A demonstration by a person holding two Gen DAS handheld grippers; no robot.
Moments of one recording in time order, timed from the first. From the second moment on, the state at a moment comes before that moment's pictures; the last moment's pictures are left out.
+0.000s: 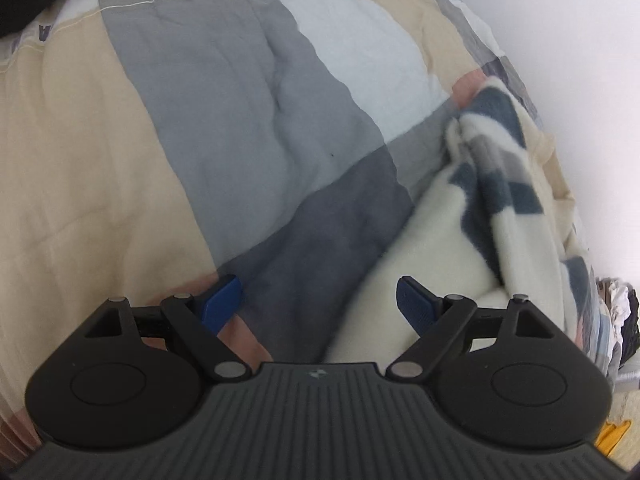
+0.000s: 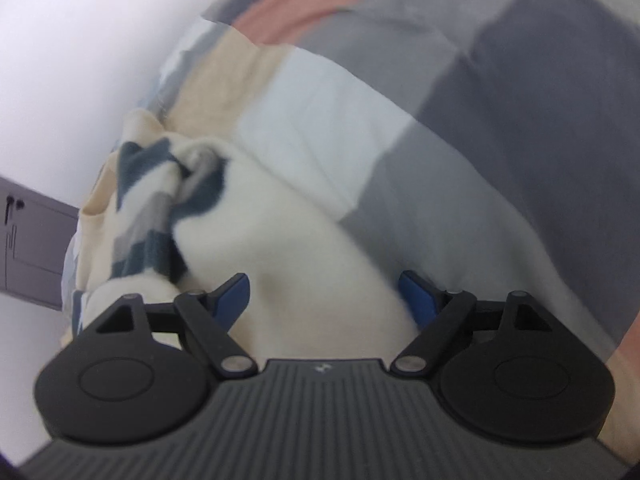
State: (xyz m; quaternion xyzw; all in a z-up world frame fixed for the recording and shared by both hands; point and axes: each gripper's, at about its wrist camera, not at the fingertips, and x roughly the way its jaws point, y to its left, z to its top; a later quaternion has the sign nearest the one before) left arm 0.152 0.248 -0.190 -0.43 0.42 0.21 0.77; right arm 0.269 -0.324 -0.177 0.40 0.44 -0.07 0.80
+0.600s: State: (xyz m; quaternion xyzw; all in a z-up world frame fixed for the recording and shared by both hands) left arm 0.141 0.190 -0.205 -0.46 0.48 0.08 0.74; right arm 0.240 -0.251 -0.171 0.38 0.49 0.13 0.77
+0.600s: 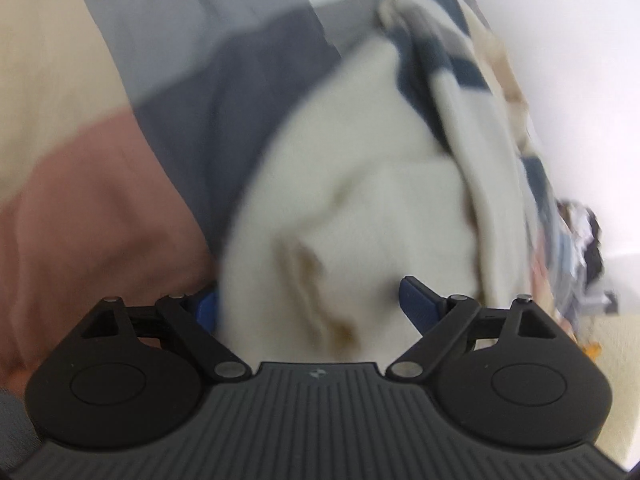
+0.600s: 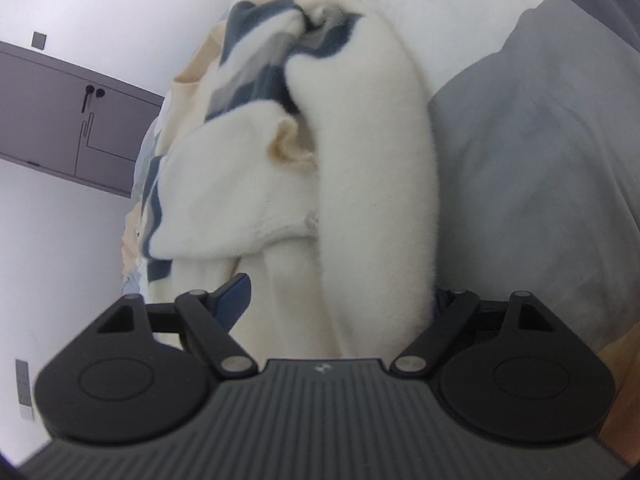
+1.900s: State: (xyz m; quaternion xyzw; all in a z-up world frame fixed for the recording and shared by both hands) left arm 0.008 0.231 -0.009 -0.51 0.18 -0.12 0.83; right arm 0.177 -0.328 -0.006 0.51 0.26 0.39 0.72
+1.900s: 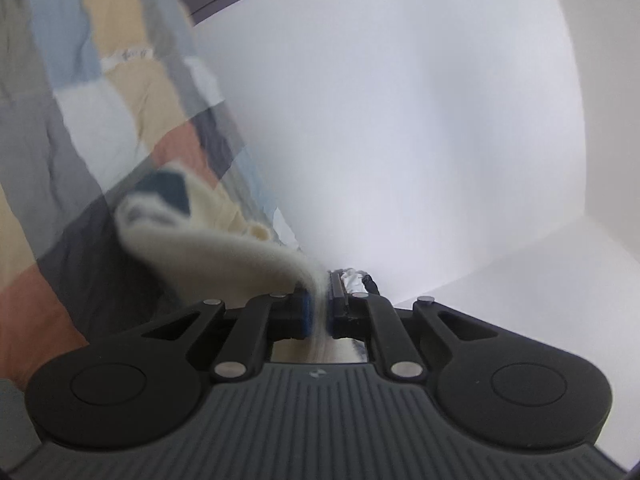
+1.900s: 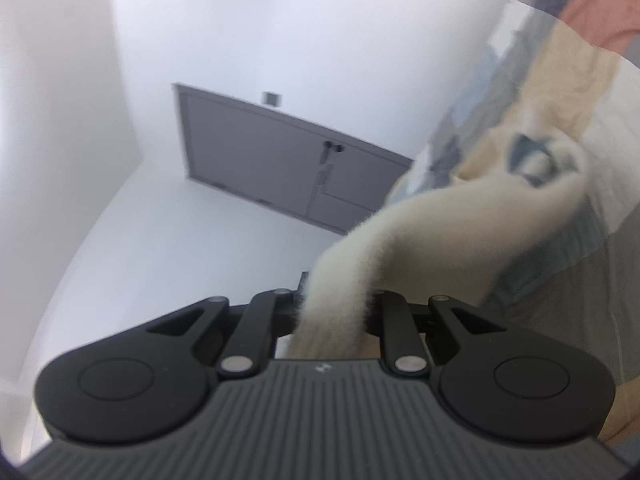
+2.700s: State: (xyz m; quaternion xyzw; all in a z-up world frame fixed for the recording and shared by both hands) left arm 0.183 0.247 -0.002 -0.49 0.14 -0.07 0.86; right arm 0.324 -0.325 -0.022 0.55 0.26 0.25 0.76
